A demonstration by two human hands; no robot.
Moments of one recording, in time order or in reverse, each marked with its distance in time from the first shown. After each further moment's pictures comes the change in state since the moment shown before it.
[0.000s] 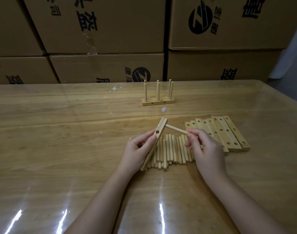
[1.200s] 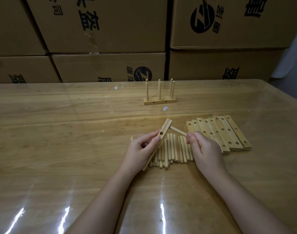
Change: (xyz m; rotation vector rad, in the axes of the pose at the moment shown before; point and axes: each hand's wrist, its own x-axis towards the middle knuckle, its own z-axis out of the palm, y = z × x) left_hand 0.000 -0.004 0.003 0.070 -0.020 0.003; right_hand 0.000 0.007 0.000 -0.057 -0.172 0.077
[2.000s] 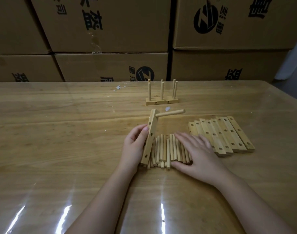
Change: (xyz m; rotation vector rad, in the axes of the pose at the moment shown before) left_hand 0.008 0.002 -0.005 -0.308 0.241 -0.110; right_hand -0.001 0.009 0.004 -0.325 -0.543 -0.126
